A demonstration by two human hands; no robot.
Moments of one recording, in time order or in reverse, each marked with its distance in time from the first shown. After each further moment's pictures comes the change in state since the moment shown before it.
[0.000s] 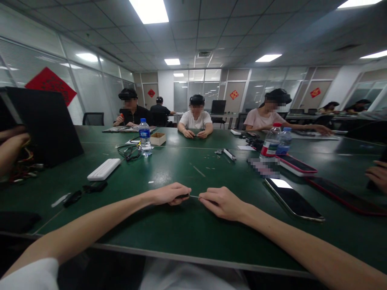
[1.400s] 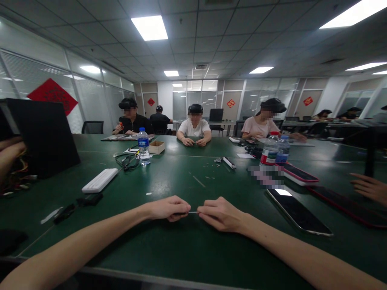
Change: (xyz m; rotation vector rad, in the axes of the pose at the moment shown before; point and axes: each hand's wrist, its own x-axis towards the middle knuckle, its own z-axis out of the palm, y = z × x) left_hand 0.001 0.001 -0.001 -0.062 -0.115 -0.005; right_hand 0.002 0.016 0.006 -0.120 0.012 -0.187
